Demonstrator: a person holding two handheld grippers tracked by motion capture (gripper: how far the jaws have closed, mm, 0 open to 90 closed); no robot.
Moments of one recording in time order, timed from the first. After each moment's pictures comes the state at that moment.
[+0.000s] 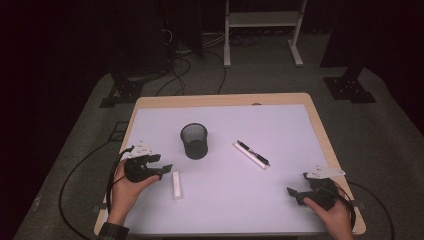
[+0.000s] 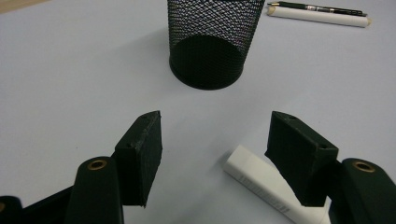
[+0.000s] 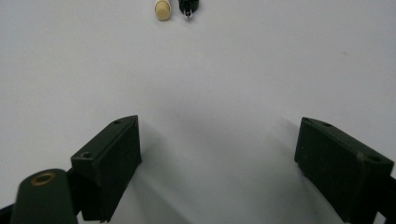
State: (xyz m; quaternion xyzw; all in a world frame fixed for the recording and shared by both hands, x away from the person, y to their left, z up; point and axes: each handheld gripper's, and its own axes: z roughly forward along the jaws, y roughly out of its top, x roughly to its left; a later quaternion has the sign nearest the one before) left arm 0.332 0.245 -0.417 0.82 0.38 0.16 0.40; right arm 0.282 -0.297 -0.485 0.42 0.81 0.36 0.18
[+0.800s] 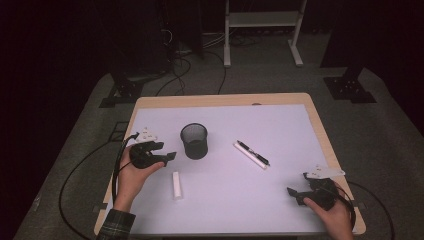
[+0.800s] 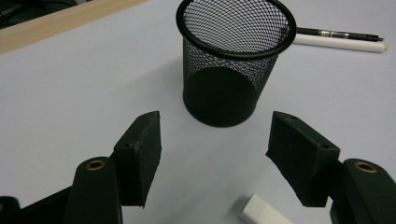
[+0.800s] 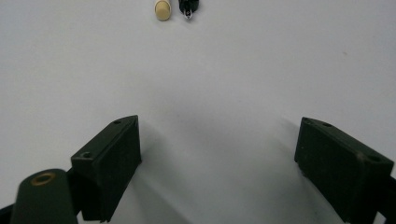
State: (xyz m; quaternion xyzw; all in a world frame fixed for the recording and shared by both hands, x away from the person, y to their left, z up) left arm 0.360 0.229 -0.395 0.81 0.38 0.17 0.40; right arm 0.282 -0.297 -0.485 0.42 0.81 0.36 0.18
